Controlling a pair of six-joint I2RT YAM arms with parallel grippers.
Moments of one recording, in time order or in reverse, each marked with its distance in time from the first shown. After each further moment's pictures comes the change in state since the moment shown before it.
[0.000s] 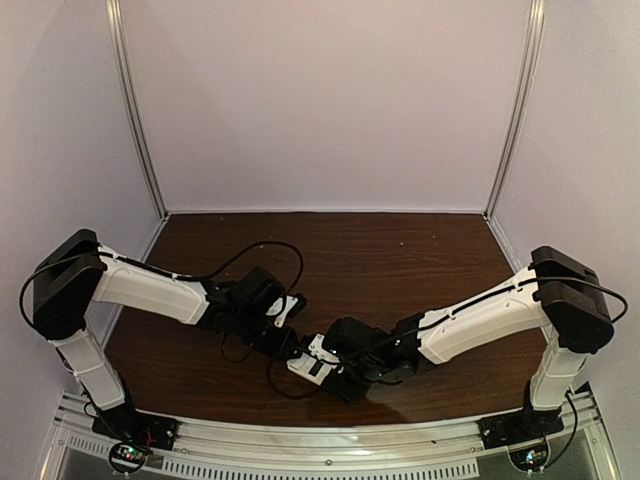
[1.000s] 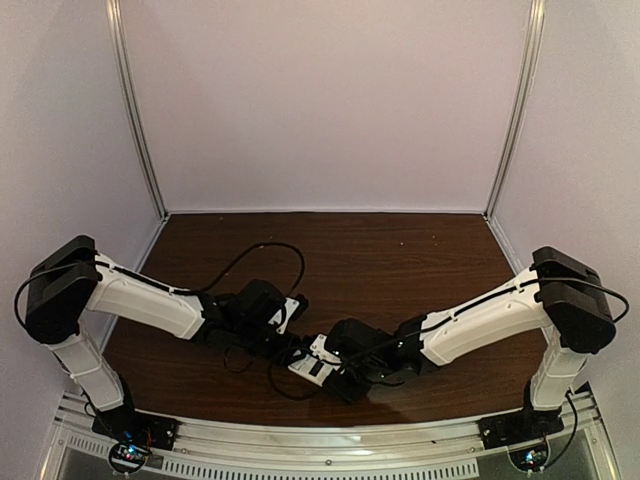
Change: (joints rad) left arm -0.071 -0.039 -0.088 0.144 -0.141 -0.012; right arm 0.001 -0.010 -0.024 0.029 0.005 0.013
